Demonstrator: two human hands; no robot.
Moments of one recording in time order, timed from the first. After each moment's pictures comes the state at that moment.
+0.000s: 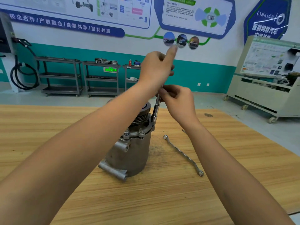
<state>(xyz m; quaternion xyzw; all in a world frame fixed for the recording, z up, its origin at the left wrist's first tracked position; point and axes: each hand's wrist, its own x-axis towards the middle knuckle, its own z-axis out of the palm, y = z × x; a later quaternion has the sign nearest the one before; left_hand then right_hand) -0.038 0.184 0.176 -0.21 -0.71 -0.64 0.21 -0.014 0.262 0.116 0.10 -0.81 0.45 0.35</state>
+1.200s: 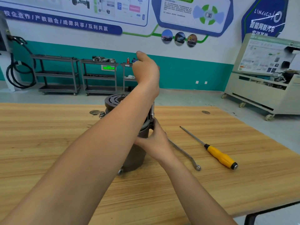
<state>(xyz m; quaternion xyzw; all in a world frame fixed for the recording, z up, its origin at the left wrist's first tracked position) -0.039 0.191 0.173 -0.02 -0.51 -0.85 0.12 0.018 0.228 0.029 0.05 -0.81 0.57 0.14</state>
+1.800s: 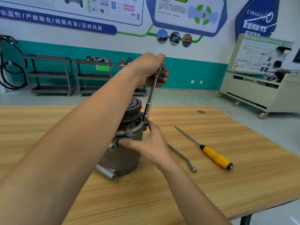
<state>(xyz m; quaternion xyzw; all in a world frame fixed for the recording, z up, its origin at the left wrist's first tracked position) -0.053 0.185 0.194 -0.19 -0.76 -0.62 -0.07 0.019 0.234 0.033 0.05 -0.83 0.54 0.17</state>
